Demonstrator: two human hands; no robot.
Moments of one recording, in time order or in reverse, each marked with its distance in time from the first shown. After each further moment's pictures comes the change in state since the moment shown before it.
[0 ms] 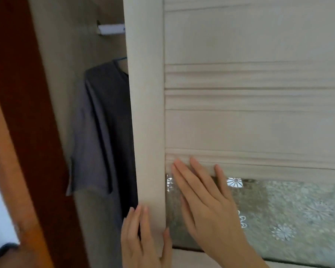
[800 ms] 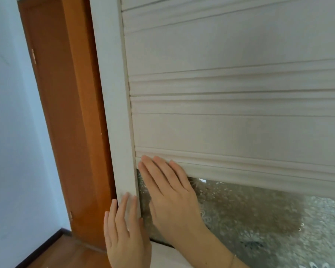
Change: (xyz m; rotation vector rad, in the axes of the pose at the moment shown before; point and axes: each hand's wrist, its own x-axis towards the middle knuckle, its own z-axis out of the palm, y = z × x) left_hand 0.041 -0.162 -0.040 0.356 -0.071 -0.083; right_hand 0.088 -0.157 0.081 0.208 -0.166 -0.120
